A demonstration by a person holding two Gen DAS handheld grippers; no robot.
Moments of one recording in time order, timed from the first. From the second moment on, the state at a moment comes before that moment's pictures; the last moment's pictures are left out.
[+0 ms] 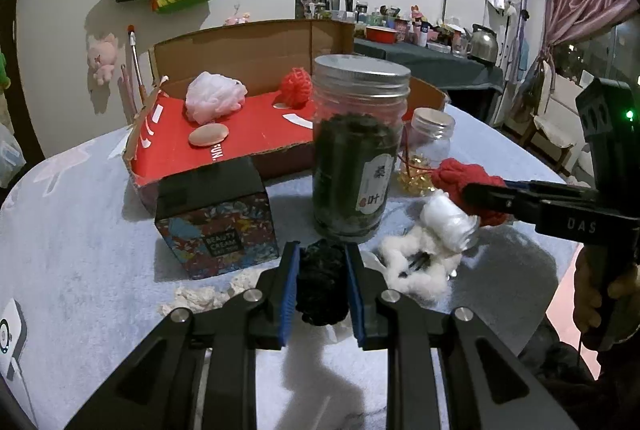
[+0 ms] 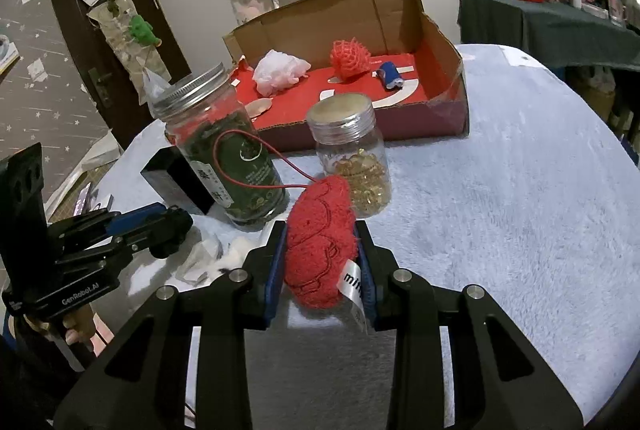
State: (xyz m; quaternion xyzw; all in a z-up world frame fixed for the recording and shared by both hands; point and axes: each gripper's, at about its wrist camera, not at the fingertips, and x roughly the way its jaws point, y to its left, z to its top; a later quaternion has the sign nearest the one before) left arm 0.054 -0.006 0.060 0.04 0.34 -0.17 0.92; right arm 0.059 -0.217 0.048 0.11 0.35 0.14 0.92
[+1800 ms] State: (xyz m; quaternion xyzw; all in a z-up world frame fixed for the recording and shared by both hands) left arm 0.070 0.086 0.078 -0.04 0.37 -0.14 0.92; right arm 0.056 -0.258 0.047 0.19 0.38 0.16 0.89
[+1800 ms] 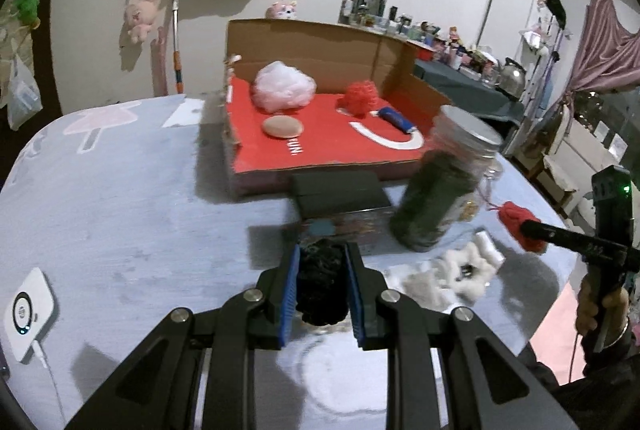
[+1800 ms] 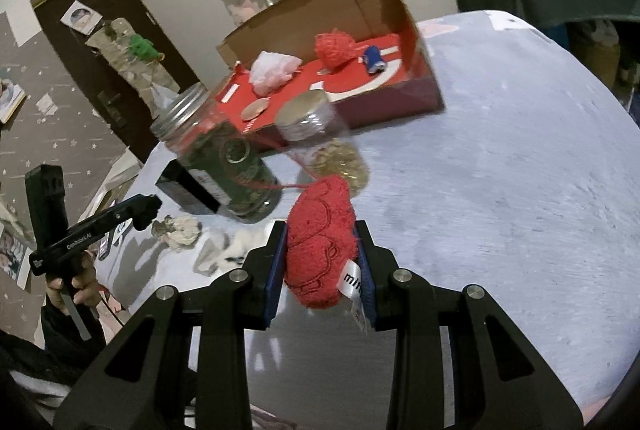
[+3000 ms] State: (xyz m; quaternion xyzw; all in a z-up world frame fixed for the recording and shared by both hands) left arm 0.179 0.088 0.117 0.05 0.36 -0.22 0.91; right arm 0.169 -0.271 0.107 0.12 0.37 0.19 0.90
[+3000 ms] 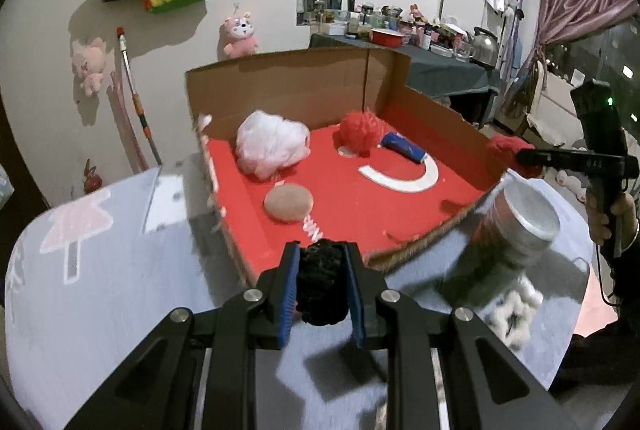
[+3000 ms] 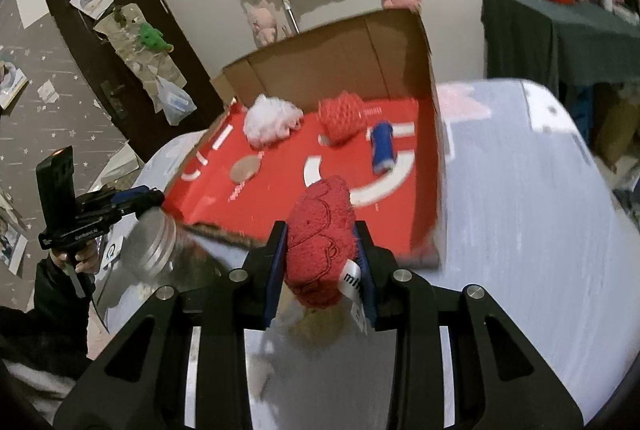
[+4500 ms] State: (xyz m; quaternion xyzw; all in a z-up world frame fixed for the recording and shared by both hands) left arm 0.344 -0.028 0.066 0.18 0.48 -0.19 0.83; right arm 0.371 -0.180 0.051 0.01 0.55 0.15 0.82
